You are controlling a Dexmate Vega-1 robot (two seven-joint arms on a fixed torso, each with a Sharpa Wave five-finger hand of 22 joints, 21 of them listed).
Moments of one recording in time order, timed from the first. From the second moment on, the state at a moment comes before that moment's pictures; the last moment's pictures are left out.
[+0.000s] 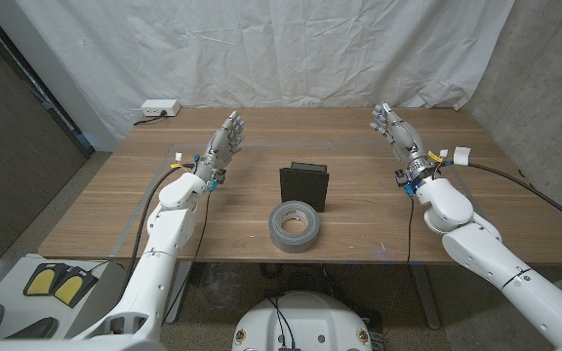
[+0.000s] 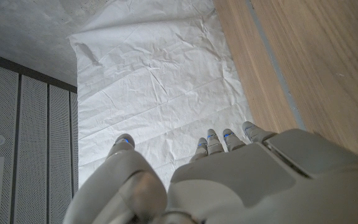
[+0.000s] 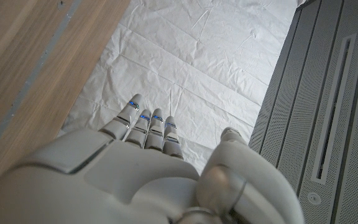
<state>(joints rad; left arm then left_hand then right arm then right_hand) 0.93 0.13 -0.07 -1.44 -0.18 -0.07 -0.38 0.23 -0.07 0.20 0.05 0.33 -0.12 -0.01 0.19 0.18 -0.07 -0.07 0.20 0.18 -0.14 -0.03 0.18 0.17 -0.14 -0.04 0.21 0.18 -1.11 -0.68 -0.28 -1.77 0.45 0.32 -0.17 0.30 0.04 0.14 0.02 0.21 0.17 0.08 0.20 0.18 0.19 0.09 0.21 0.18 0.13 0.04 0.19 0.18 0.17 -0.04 0.39 0.17</state>
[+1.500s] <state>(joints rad) 0.93 0.14 -0.06 -1.44 -0.19 -0.08 -0.38 0.24 -0.07 0.19 0.05 0.33 -0.12 -0.01 0.19 0.18 -0.07 -0.07 0.20 0.18 -0.14 -0.03 0.18 0.17 -0.14 -0.04 0.21 0.18 -1.23 -0.76 -0.23 -1.96 0.34 0.28 -0.27 0.33 0.05 0.15 0.00 0.20 0.18 0.09 0.20 0.18 0.20 0.09 0.21 0.18 0.14 0.04 0.19 0.18 0.19 -0.04 0.37 0.17</state>
